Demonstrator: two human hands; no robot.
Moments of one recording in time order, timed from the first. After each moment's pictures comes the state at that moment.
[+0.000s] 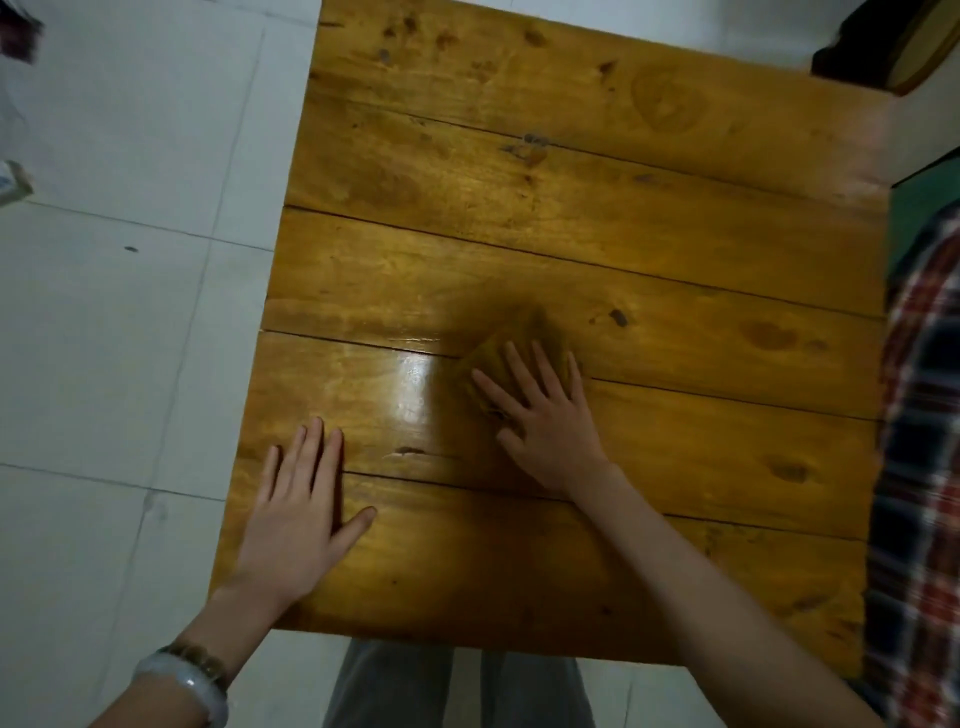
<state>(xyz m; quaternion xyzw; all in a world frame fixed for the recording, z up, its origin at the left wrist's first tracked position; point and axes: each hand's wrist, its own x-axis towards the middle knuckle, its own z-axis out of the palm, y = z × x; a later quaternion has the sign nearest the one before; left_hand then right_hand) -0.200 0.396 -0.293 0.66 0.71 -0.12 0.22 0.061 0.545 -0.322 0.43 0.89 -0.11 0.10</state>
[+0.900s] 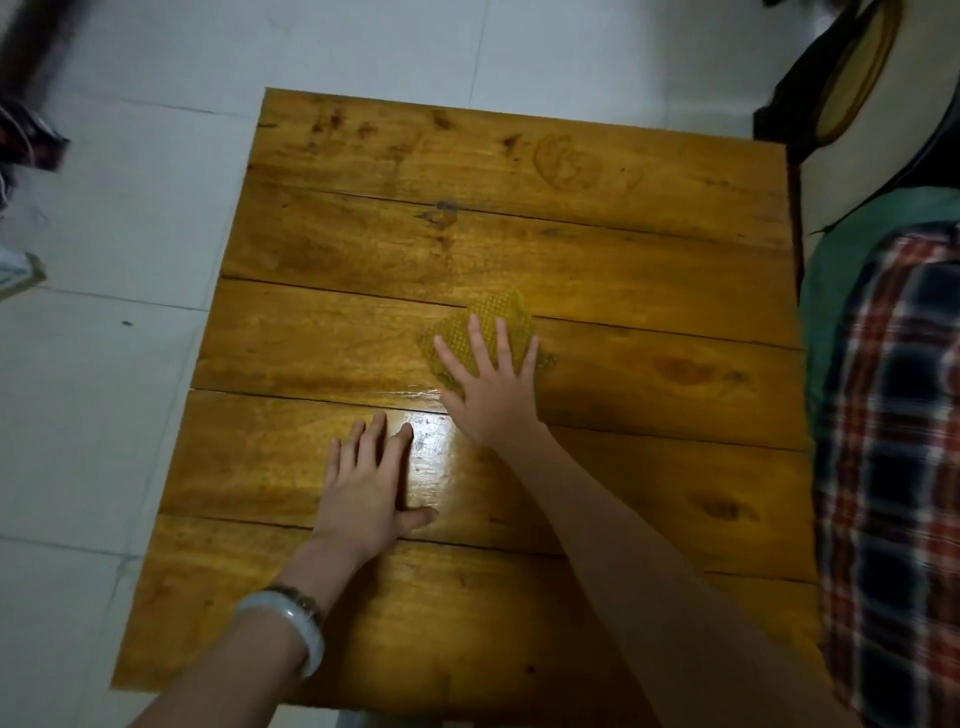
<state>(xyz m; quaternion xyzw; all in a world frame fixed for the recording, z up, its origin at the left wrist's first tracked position) -0.066 0.501 -0.288 0.63 0.72 -0.12 0.26 0.074 0.623 -0.322 0.50 0.85 -0.14 0.11</state>
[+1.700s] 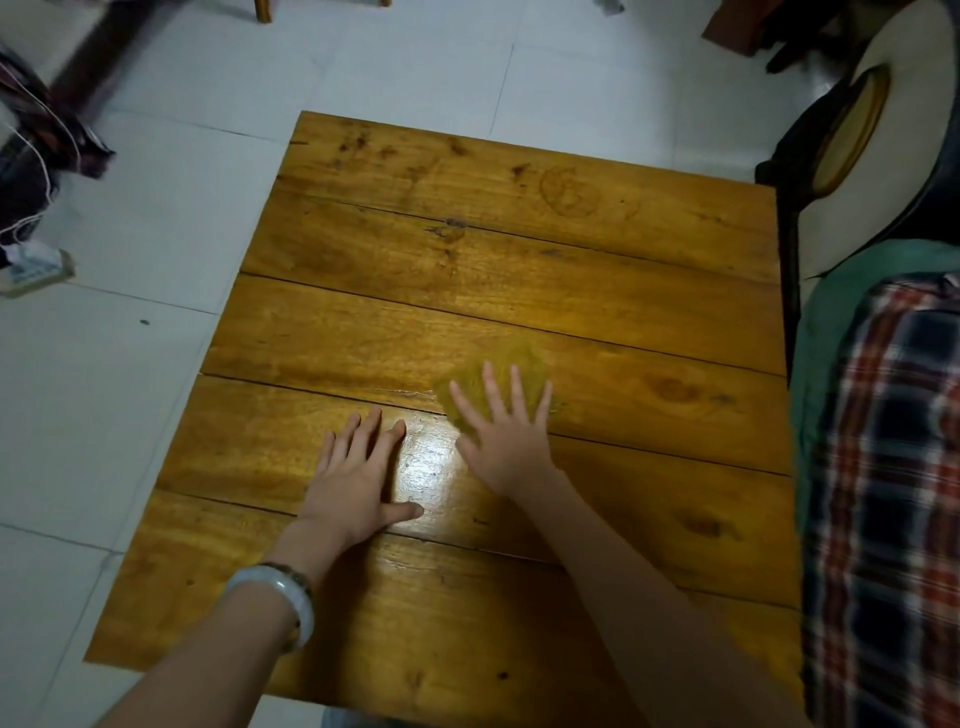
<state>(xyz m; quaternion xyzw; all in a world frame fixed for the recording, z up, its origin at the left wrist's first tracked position) -0.064 0.499 -0.282 0.62 0.73 -0.12 0.28 0.111 0.591 -0.314 0.47 0.86 -0.16 0.15</state>
